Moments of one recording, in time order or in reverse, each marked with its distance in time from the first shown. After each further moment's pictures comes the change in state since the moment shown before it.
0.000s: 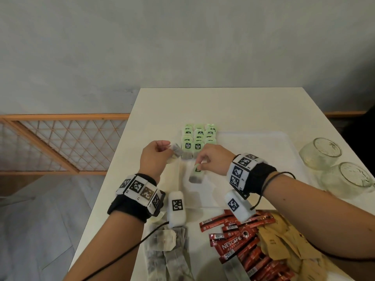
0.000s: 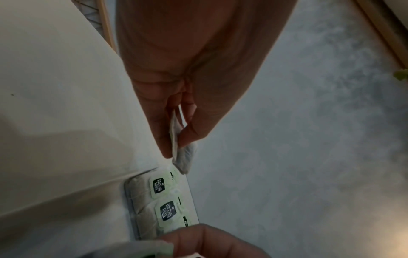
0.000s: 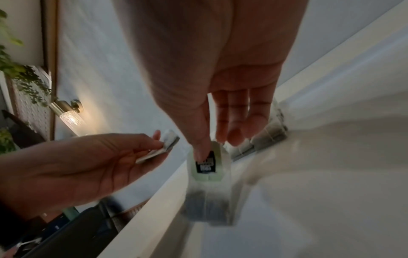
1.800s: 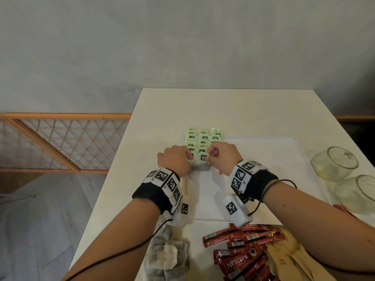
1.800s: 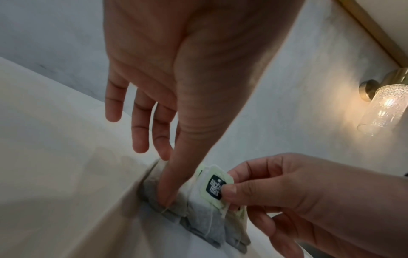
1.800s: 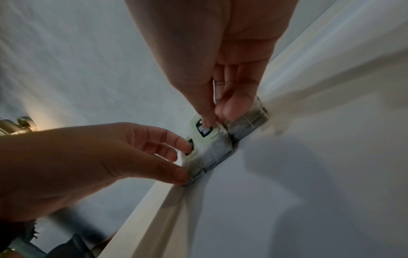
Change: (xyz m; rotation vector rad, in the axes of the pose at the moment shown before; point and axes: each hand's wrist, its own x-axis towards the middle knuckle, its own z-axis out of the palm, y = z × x) left_hand 0.027 0.006 0.041 1.167 -0.243 0.159; right_hand 0.028 0.024 0.008 0.332 0.300 0.253
